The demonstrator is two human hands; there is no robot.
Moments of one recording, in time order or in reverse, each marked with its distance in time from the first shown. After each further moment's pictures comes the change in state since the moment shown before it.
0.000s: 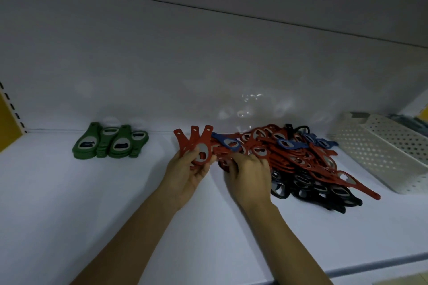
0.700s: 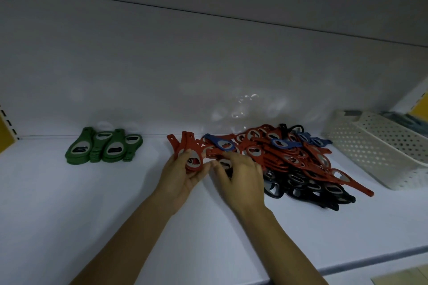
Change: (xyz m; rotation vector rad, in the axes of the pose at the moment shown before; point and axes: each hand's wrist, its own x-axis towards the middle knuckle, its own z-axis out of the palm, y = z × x) left_hand 0.003 -0.005 0.001 0.045 0.001 0.010; right_hand -0.008 0.002 0.003 0.211 -0.005 0.065
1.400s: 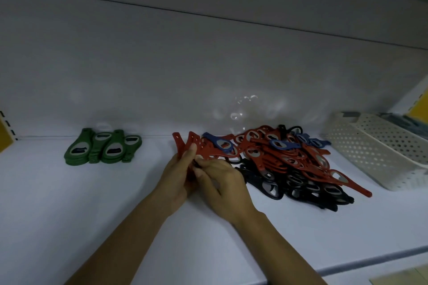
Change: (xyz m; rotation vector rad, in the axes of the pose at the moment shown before) left_hand -0.004 0.003 0.002 0.066 -0.169 -0.010; right_hand -0.006 -0.018 0.004 0.356 0.009 -0.476
